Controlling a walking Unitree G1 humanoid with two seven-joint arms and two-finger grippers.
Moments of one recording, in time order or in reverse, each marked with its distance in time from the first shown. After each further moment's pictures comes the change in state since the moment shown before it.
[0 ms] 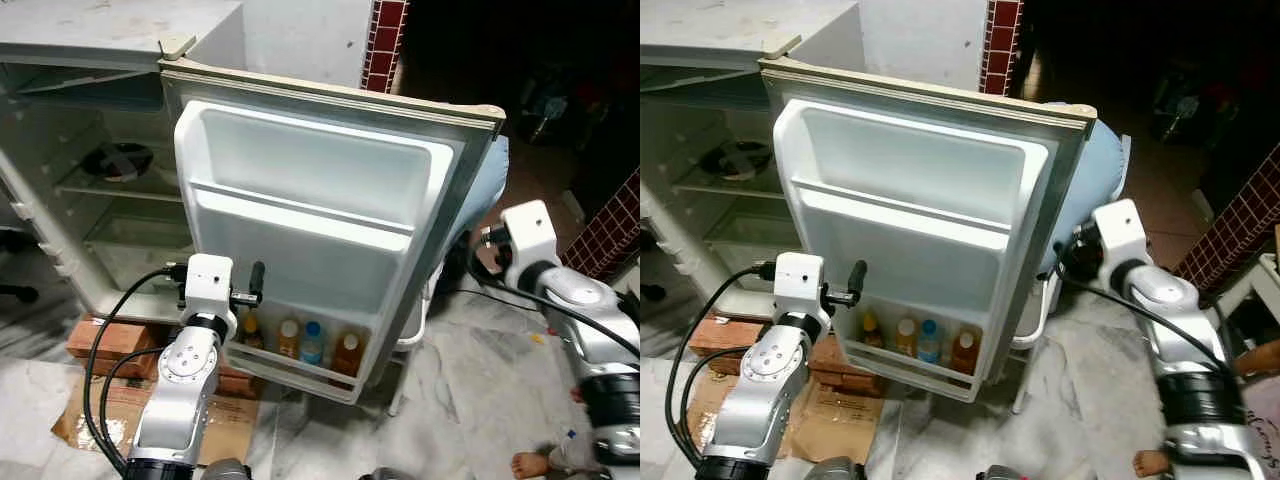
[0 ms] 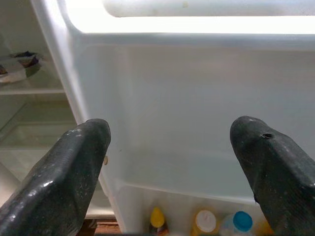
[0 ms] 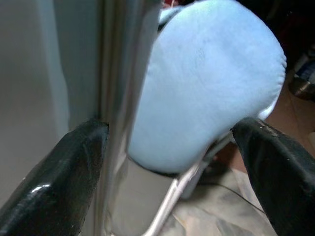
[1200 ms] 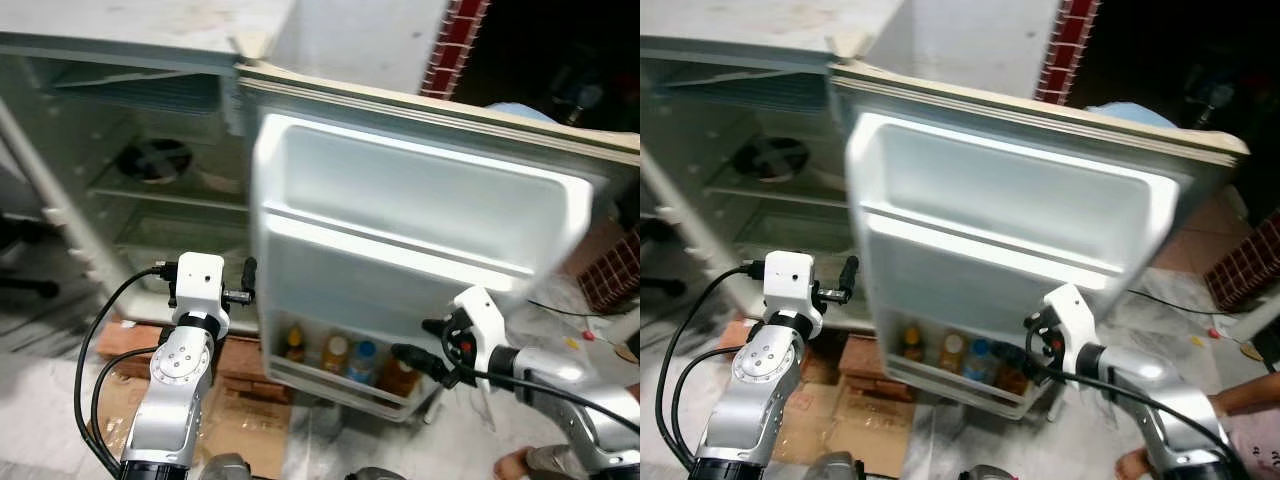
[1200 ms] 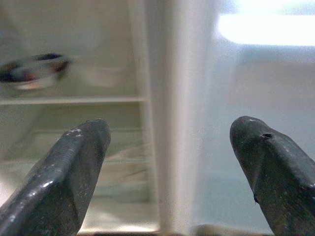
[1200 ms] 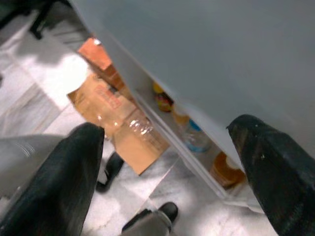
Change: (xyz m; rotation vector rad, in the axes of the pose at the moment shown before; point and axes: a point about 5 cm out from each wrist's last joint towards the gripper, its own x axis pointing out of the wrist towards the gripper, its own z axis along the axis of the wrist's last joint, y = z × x) left arm -0.001 -0.005 0.005 -0.011 -0.044 -0.015; right arm -0.072 0.055 -0.068 0.141 0.341 0.624
